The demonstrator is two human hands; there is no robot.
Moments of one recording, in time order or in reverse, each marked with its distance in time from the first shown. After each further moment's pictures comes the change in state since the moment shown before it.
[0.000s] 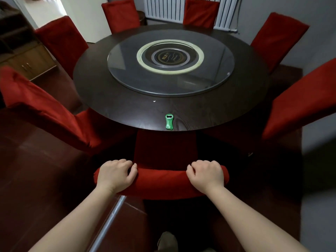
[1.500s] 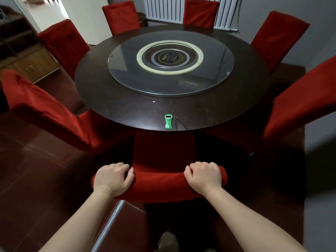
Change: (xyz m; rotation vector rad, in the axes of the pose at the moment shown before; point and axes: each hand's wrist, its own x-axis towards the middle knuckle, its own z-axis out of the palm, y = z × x) left_hand -0.015 0.006 -0.007 -0.018 -0.075 -0.044; right_hand -0.007 0.001 0.002 -0.019 0.010 0.014
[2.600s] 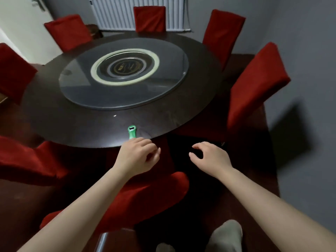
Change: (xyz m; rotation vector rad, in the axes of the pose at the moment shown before) left_hand 0.144 0.179 -0.035 -0.294 0.290 0.608; right_hand 0.007 0.150 -0.062 0.259 -0.112 0.280
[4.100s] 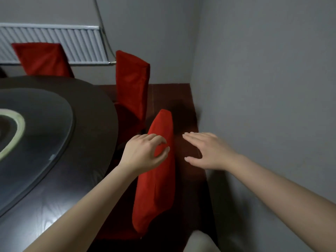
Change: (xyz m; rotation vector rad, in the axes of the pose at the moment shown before) left_hand 0.684 0.188 0.432 -0.185 -0.124 0.060; right_hand 0.402 0.575 -0.362 -0.288 0.004 -0.196
